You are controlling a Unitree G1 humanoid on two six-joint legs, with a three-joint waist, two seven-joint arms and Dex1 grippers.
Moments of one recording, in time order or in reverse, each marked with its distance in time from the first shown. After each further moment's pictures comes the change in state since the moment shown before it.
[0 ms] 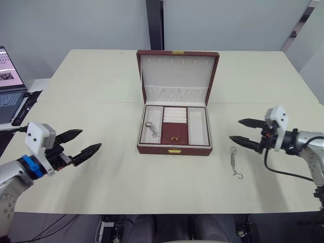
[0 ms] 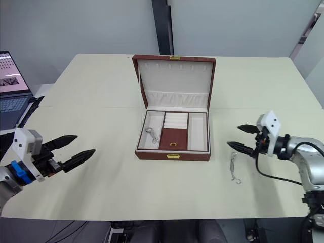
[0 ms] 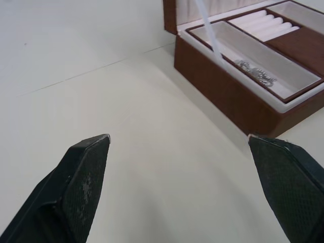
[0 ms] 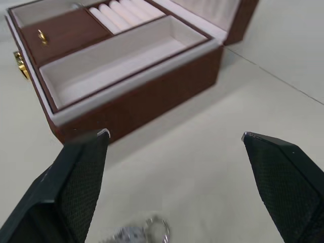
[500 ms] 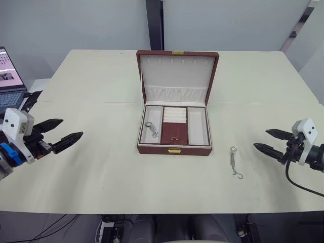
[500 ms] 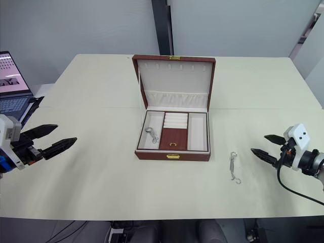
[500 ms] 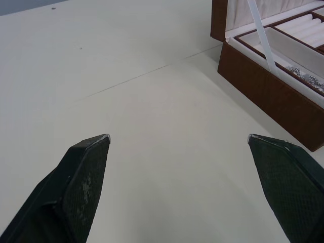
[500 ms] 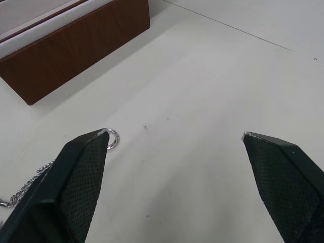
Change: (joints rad) left arm -0.140 0.070 0.018 0.211 0.071 -0.025 -0.097; right arm 0.163 -0.035 -0.133 0.061 -0.005 -0.057 -0.025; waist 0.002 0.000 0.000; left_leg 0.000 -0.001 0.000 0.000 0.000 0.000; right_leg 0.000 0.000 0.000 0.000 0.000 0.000
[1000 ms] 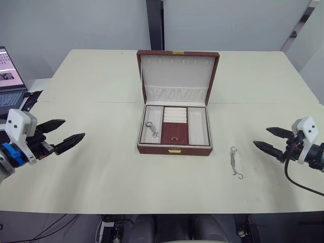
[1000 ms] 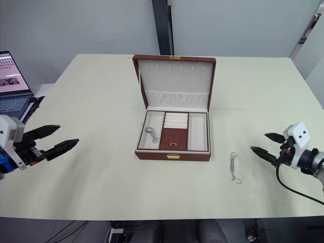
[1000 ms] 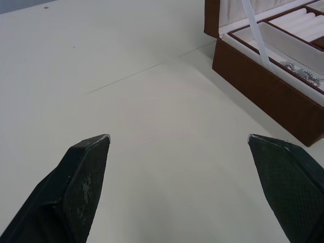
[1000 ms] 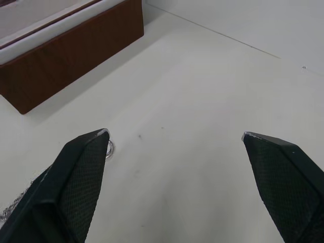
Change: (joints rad) left arm 0.023 -0.019 -0.002 -0.047 0.020 0.000 -0.009; right arm 0.010 0.010 -0.017 -0.059 0.032 0.037 -0.069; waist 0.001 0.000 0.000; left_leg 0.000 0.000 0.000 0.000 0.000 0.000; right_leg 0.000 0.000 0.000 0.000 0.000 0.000
